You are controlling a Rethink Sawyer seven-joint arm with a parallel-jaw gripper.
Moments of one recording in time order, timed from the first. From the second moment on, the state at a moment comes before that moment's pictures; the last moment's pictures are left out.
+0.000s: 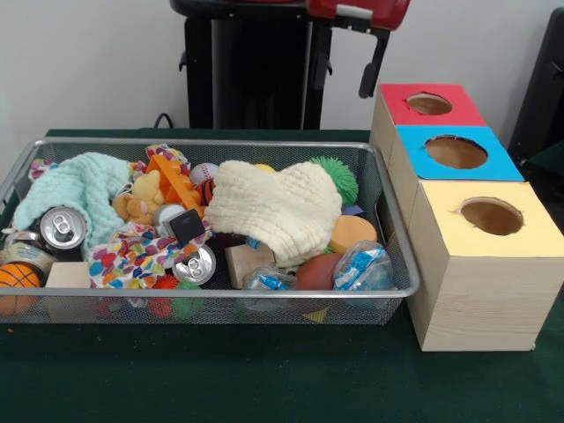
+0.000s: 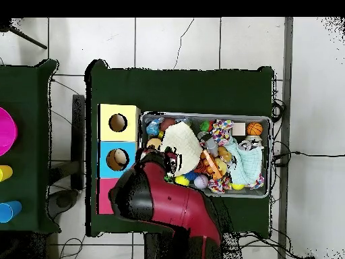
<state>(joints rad) 0.04 -0.88 -0.25 1.90 0.11 0.20 1.69</state>
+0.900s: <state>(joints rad) 0.03 -0.64 -0.25 1.78 0.27 -0.06 1.71</state>
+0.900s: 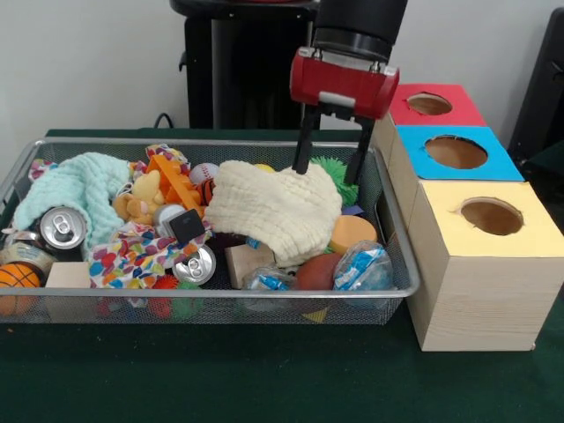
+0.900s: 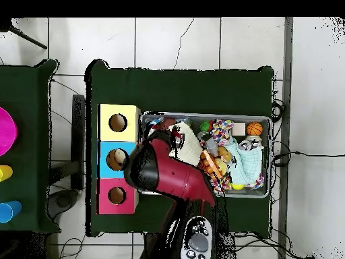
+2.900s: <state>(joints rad) 0.22 -0.44 -0.34 1.63 0.58 -0.06 1.71</state>
